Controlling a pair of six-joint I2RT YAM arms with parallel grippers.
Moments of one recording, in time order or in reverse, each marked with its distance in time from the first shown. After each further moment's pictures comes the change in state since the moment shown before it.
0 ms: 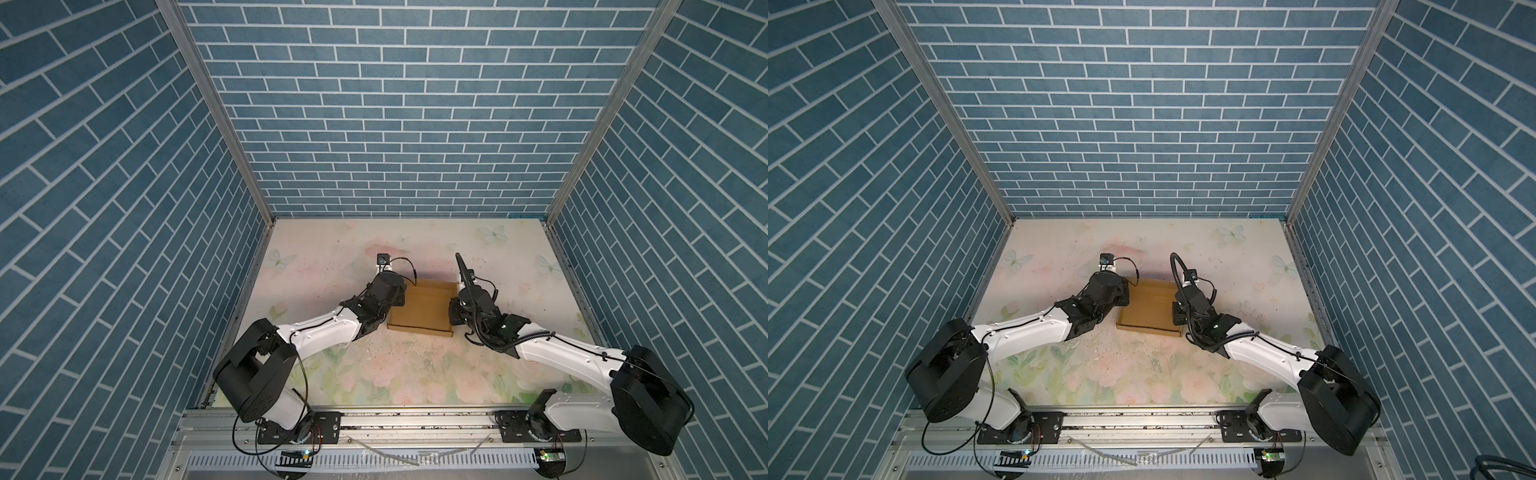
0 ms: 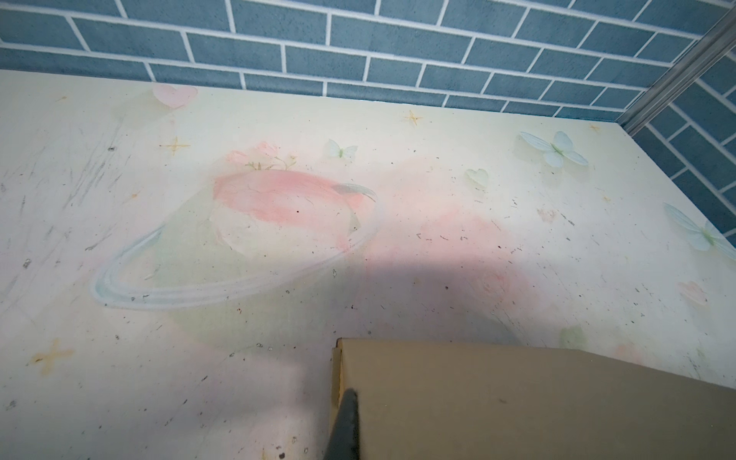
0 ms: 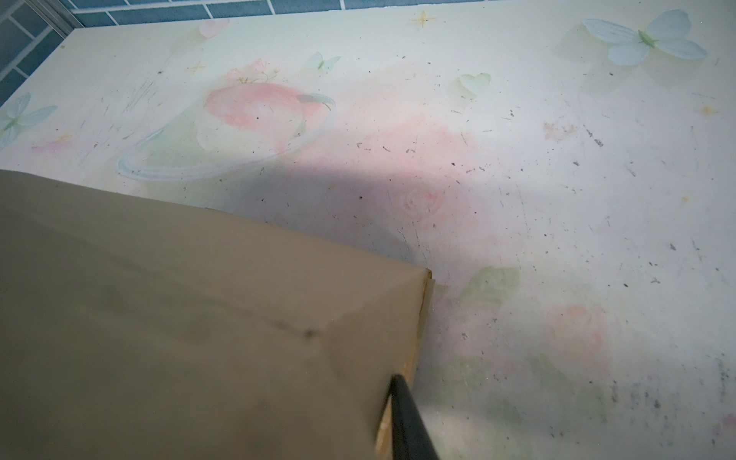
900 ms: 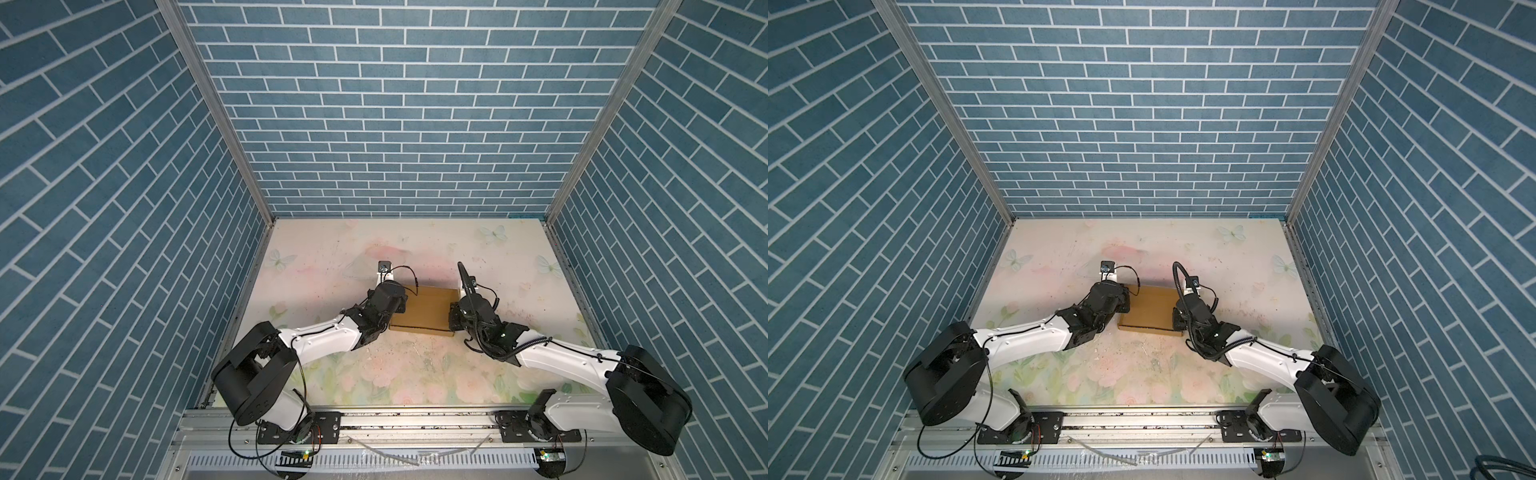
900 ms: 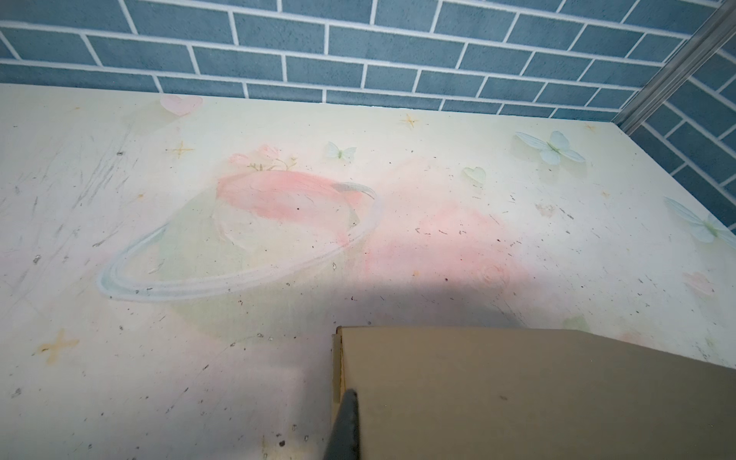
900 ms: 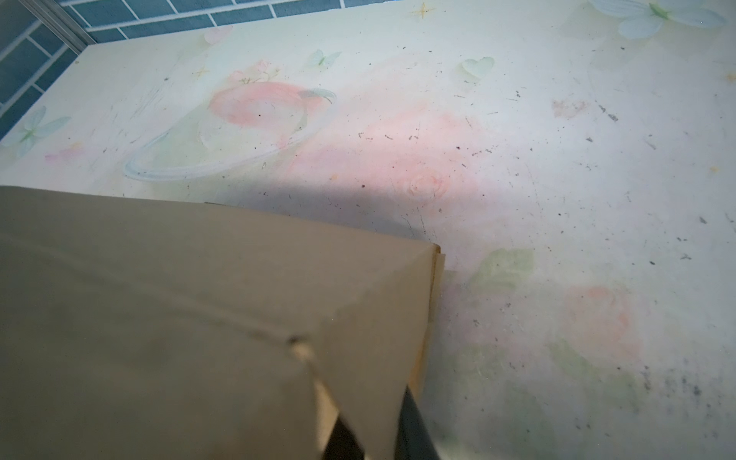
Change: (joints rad) left arm -0.050 -0.015 -0.074 0.079 -0.066 0.008; right arm 0.023 -0.002 -0.089 0.119 0.010 0.048
